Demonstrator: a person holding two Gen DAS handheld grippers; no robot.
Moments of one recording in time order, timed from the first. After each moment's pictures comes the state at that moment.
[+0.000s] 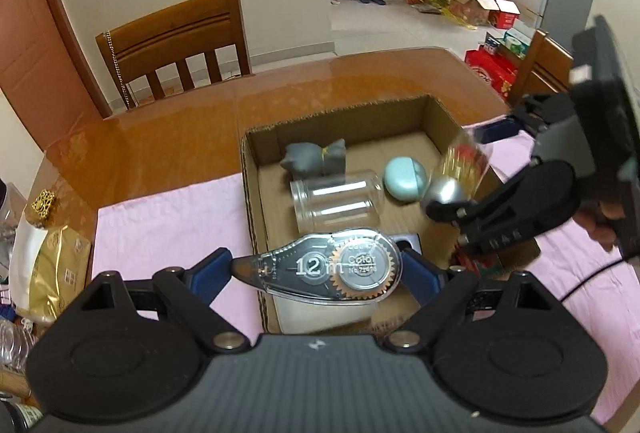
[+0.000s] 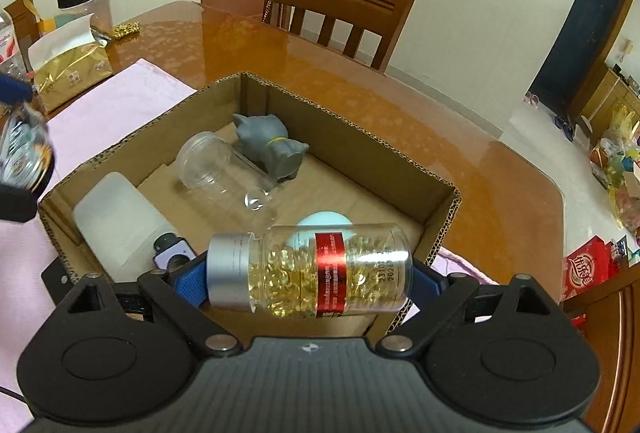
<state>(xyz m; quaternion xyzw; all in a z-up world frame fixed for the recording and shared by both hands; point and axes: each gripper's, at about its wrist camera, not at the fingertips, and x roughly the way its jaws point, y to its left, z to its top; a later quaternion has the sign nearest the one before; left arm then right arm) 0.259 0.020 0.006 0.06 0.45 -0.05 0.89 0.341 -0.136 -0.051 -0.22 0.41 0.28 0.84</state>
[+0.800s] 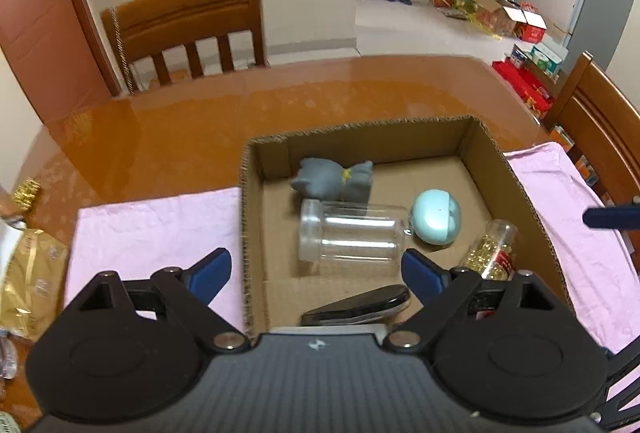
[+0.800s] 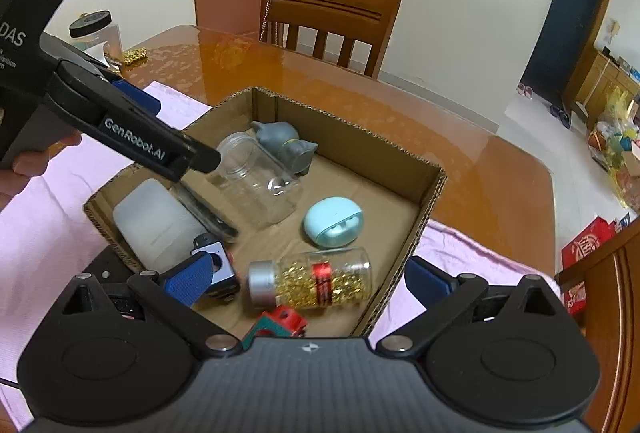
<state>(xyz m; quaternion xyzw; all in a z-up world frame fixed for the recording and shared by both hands) 0.314 0.022 -0.022 0.03 0.45 -0.02 0.89 0.296 -0.158 -0.024 -0.17 0.41 0.28 0.85</state>
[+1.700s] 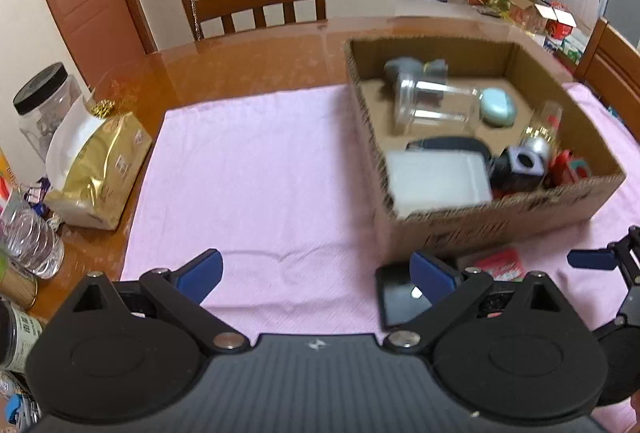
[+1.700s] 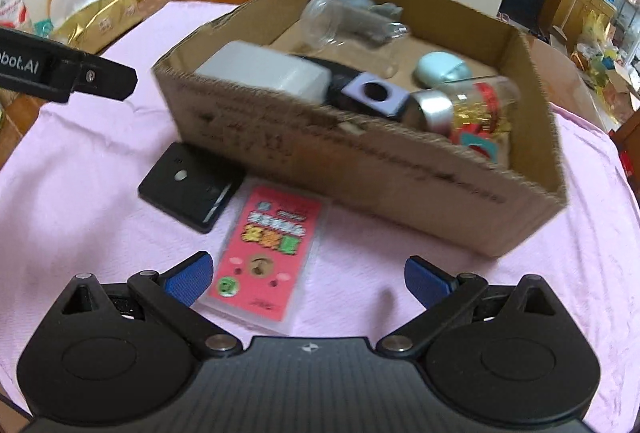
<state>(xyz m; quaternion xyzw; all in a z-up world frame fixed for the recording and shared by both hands) 0.192 0.093 -0.070 0.04 0.46 0.03 0.89 0.189 -0.077 -0.126 -0.14 0.48 0.21 0.84</state>
